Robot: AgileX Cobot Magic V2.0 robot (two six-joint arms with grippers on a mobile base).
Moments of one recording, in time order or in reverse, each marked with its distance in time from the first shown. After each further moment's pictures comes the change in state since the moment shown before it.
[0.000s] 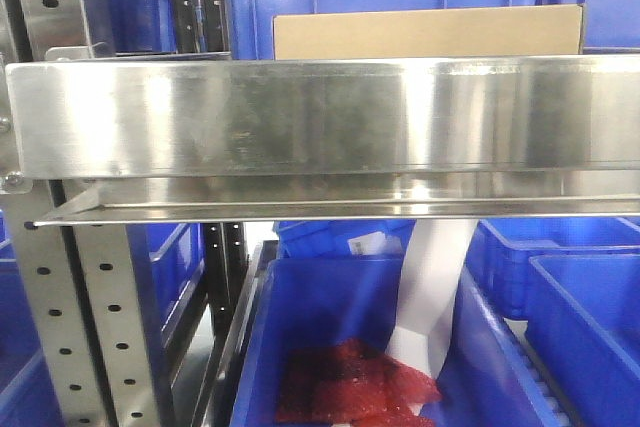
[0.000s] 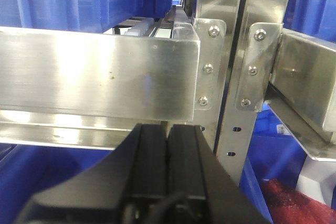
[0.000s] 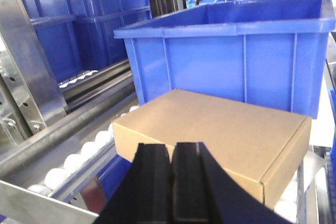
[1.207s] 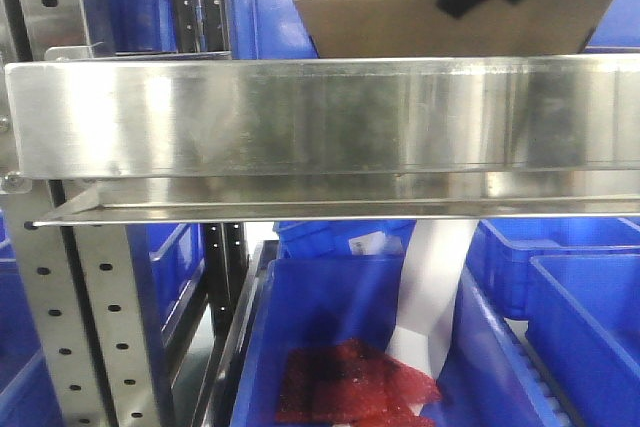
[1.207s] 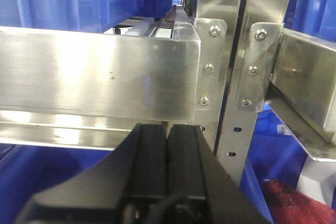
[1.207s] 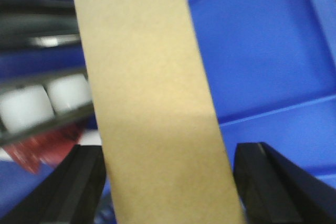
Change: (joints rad) left arm 0.000 0.000 0.000 0.000 0.000 0.000; right arm -0.013 0.643 -0.454 -0.076 0.223 -0.974
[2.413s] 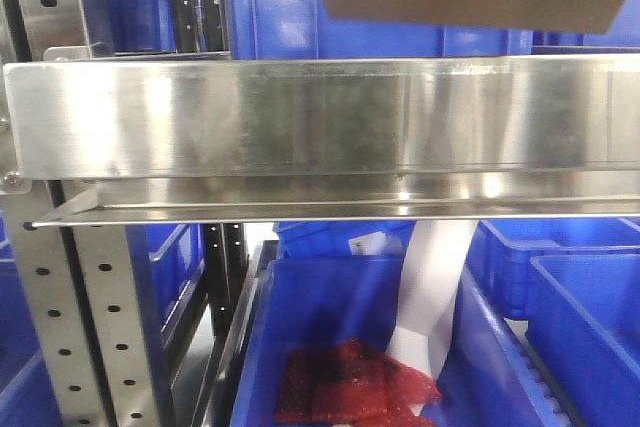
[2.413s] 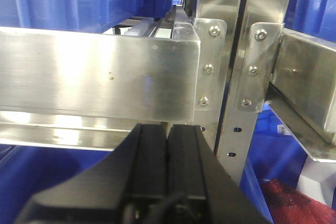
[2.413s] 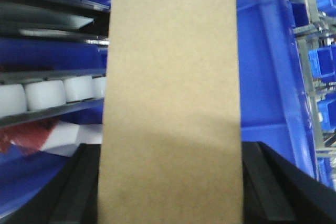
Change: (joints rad) left arm 0.000 0.000 0.000 0.000 0.000 0.000; right arm 0.072 -0.101 0.002 -0.200 0.091 -0.059
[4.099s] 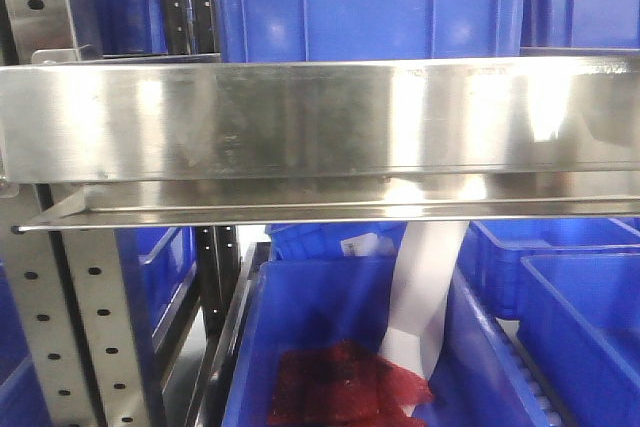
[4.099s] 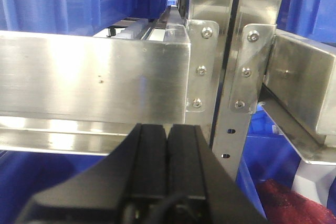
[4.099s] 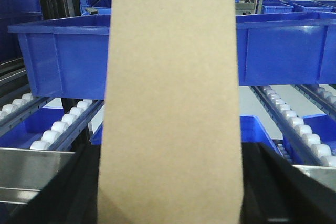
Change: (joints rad) left arm 0.000 0.000 0.000 0.000 0.000 0.000; right arm -0.280 -1.193 0.337 0.080 0.453 1.011
